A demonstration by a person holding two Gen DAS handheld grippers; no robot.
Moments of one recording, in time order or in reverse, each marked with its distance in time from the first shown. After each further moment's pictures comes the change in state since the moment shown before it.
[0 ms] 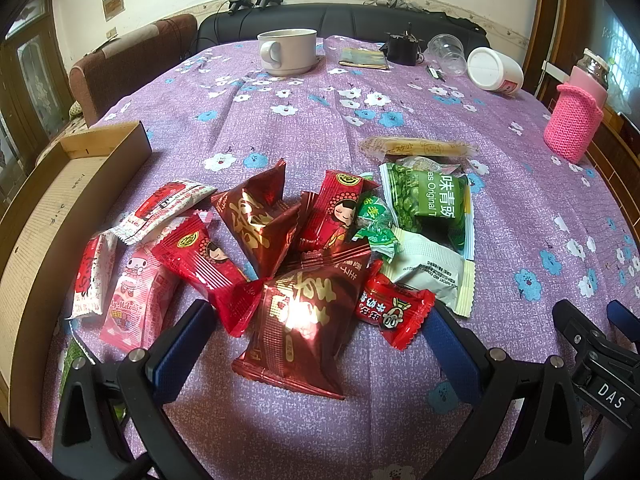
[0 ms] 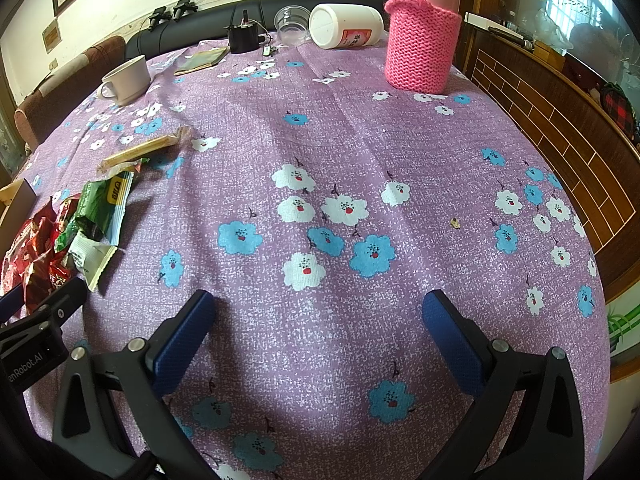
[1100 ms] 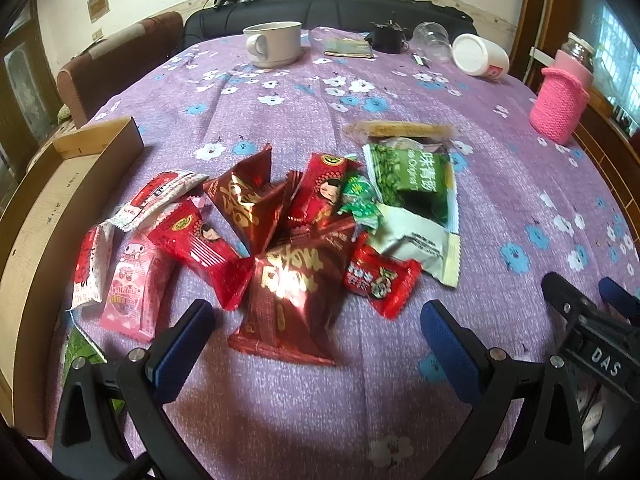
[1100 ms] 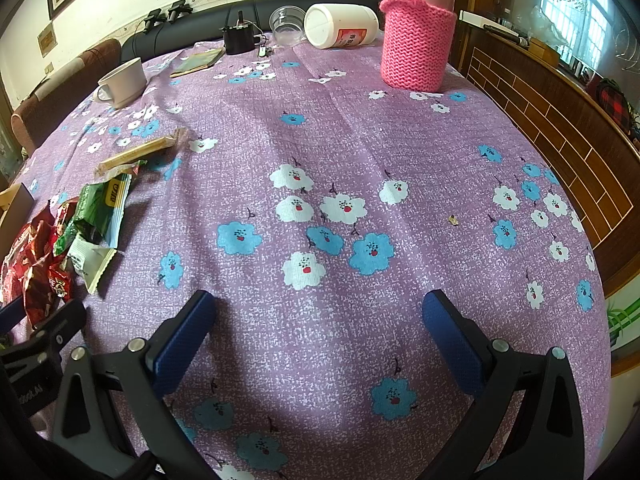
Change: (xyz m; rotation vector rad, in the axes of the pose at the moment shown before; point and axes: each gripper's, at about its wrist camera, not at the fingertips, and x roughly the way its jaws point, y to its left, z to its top) left arm -0.011 -0.002 -0.012 0.050 0.033 -0.035; right arm 0.000 0.000 0.000 0.016 0.001 -0.009
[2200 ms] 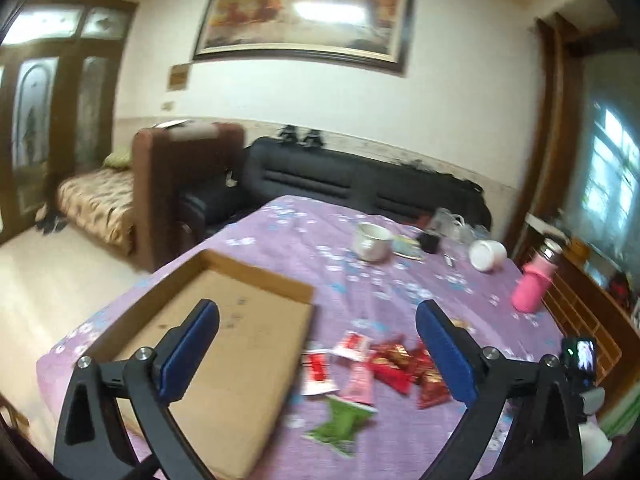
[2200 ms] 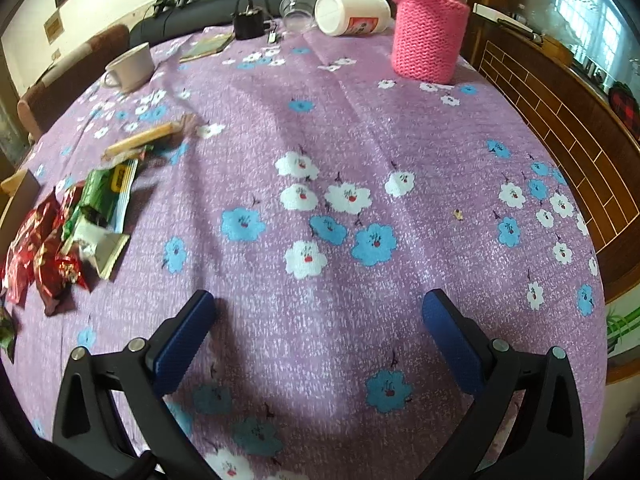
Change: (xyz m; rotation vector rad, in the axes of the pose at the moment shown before) left arm -0.194 0.190 -0.024 -0.248 -0.557 -0.041; right arm -0.001 -0.001 -0.001 -0.052 0.059 0.029
